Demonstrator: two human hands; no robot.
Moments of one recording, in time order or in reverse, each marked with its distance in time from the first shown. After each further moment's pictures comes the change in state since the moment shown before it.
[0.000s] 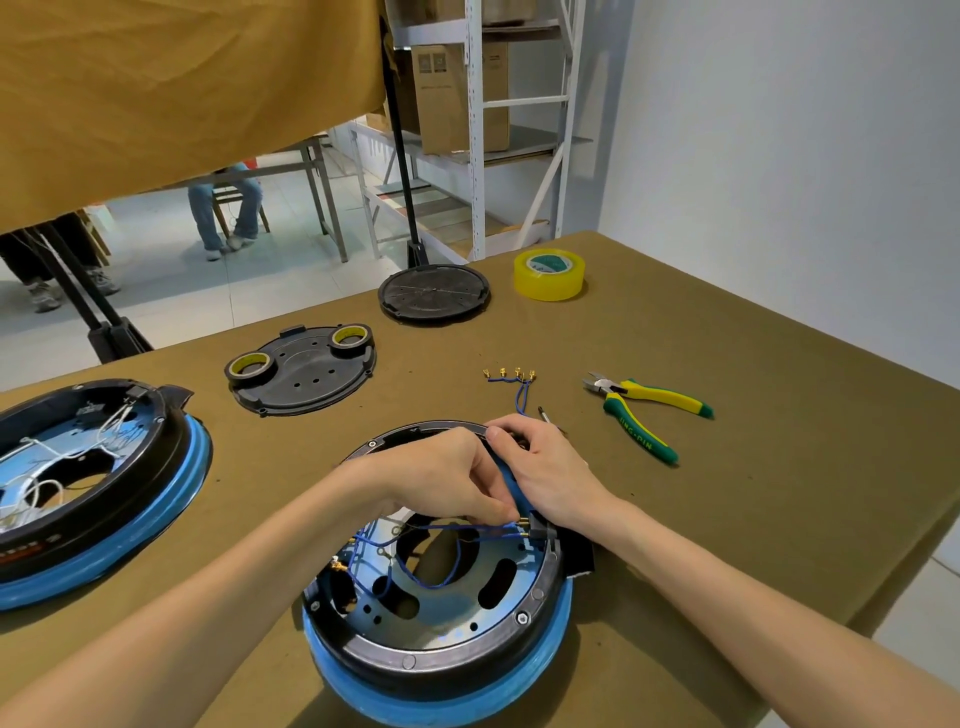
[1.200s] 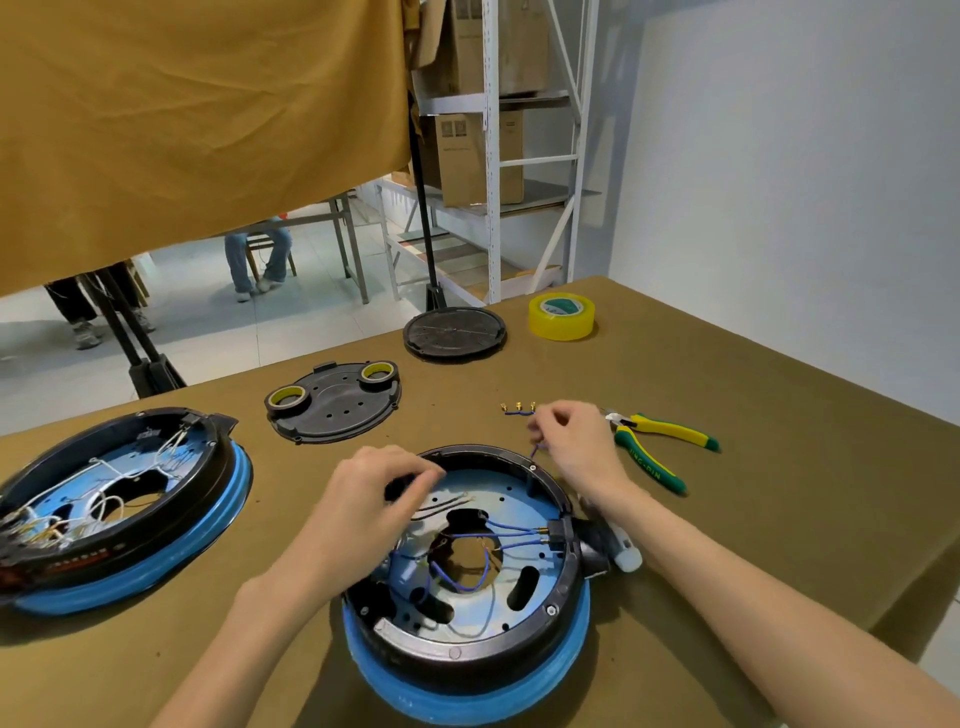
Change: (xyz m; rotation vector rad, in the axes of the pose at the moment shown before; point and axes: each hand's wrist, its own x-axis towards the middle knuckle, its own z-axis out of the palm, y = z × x) left_hand -0.078 -0.046 0.005 0.211 0.806 0.200; right_hand 0.038 -0.002 -0.023 -0.134 0.297 0.038
